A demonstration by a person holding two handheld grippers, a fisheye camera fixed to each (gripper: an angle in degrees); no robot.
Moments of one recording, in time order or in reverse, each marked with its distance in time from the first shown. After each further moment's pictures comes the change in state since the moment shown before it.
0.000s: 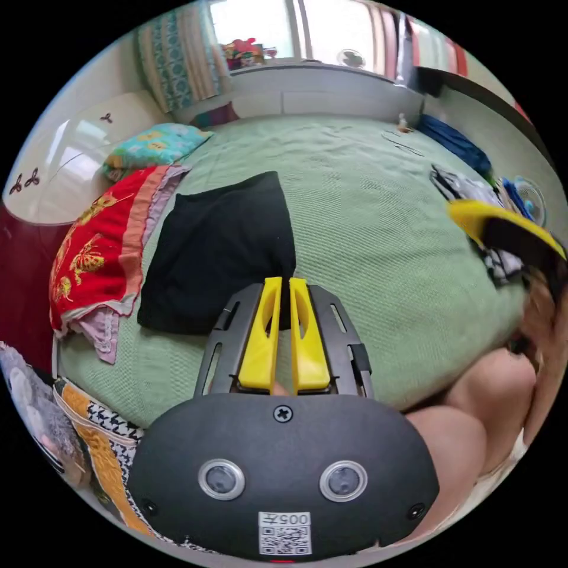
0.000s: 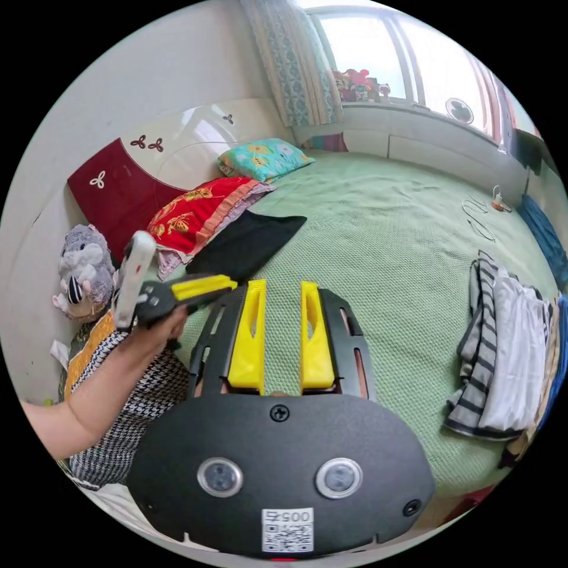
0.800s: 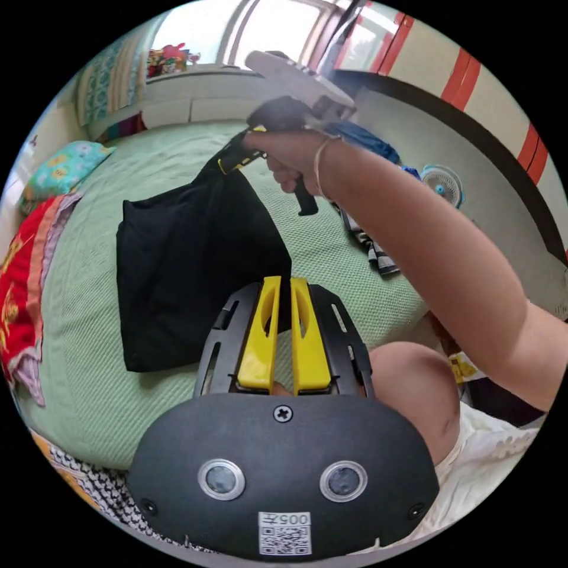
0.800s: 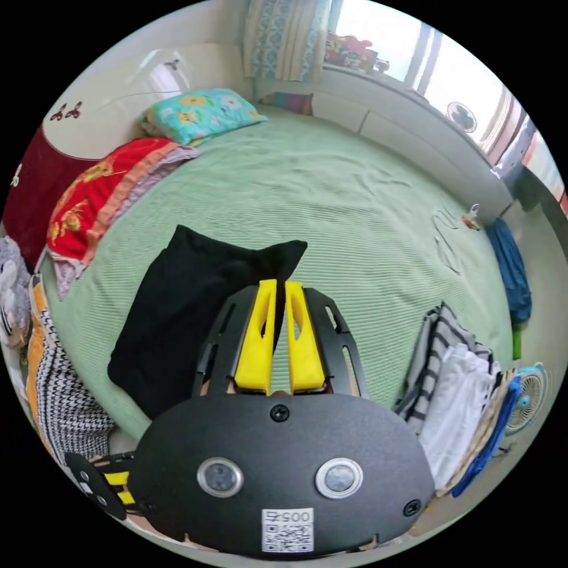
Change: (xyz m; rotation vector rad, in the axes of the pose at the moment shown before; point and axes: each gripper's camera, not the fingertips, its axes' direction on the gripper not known) left arm 0.045 -0.027 -0.024 -0.015 0.314 0.100; right arm 0.075 -0.175 0.163 -0.252 0.457 0.002
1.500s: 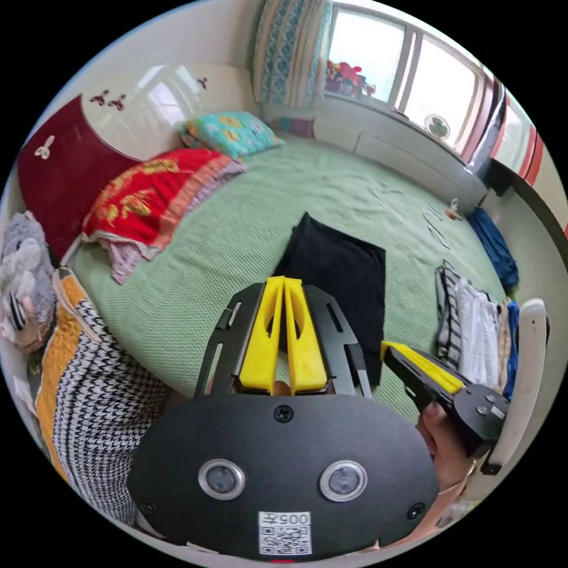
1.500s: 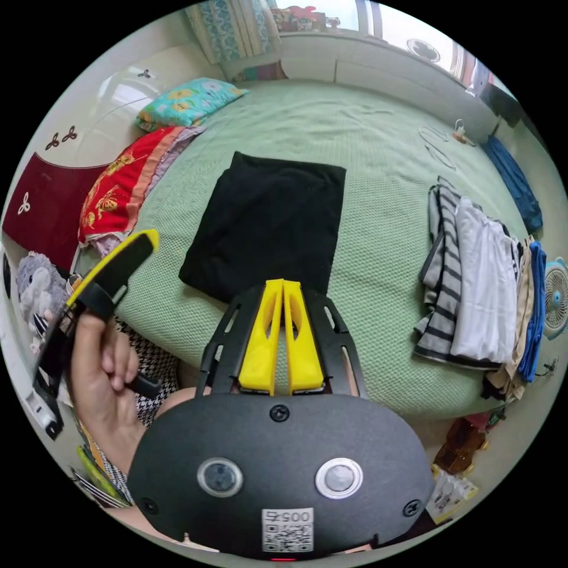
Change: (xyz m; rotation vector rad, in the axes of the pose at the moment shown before) left arm -0.089 0.076 -0.134 0.184 -0.523 -0.605; right arm -0.055 0.119 -0.058 -0.120 -0.252 0.175
